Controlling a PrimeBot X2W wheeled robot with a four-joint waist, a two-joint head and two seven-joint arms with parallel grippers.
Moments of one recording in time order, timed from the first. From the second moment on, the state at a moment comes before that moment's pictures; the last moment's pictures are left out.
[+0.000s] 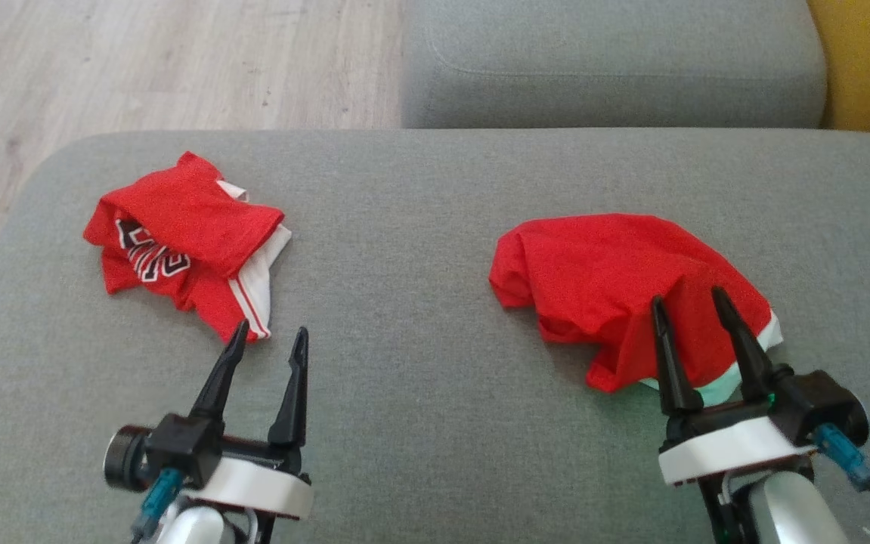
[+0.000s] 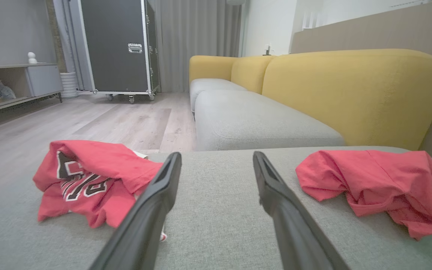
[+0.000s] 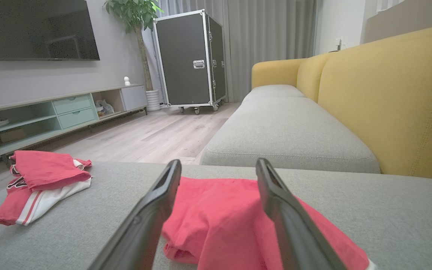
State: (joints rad) left arm -0.12 0.23 -0.43 0.23 -0.36 0.06 -0.25; right arm -0.04 -0.05 0.10 0.20 0.11 0.13 -0.25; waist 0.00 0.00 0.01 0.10
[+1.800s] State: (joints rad) left arm -0.11 0.05 -0.18 0.27 -0.17 -0.12 -0.25; right arm -0.42 -0.05 0.30 0.71 0.04 0.13 -0.24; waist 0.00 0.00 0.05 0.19
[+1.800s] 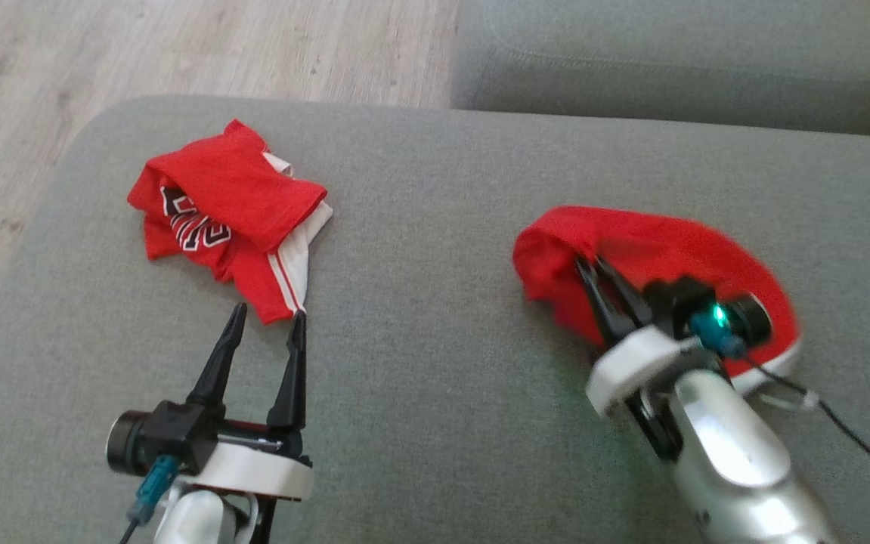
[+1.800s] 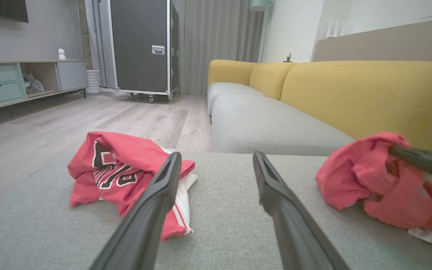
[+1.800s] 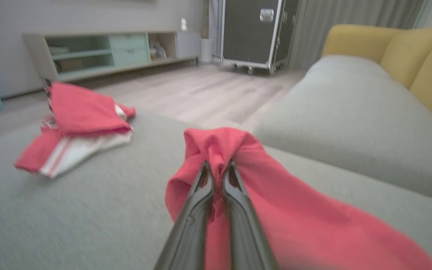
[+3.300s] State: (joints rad) left arm -0.09 0.05 -0.14 0.23 -0.13 -0.12 -0.25; right arm -0.19 -0.05 -0.01 0.40 0.06 0.13 -0.25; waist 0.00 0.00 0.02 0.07
